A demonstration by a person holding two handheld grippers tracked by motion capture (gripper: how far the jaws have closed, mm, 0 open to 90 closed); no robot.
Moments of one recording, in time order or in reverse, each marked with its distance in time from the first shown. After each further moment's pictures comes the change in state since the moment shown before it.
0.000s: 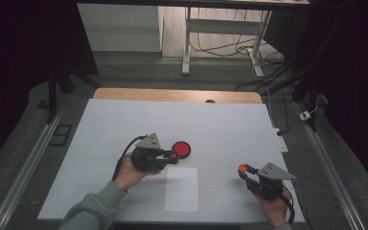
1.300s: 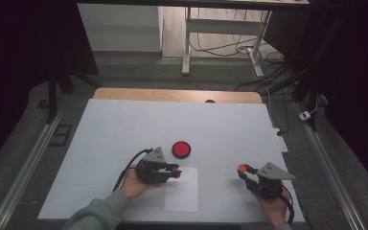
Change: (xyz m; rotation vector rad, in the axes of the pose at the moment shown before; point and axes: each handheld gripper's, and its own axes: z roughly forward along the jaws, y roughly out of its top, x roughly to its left) left arm -0.014 -0.029 0.026 0.087 -0.024 0.001; right arm 0.001 0.000 0.001 -0.001 0.004 0.000
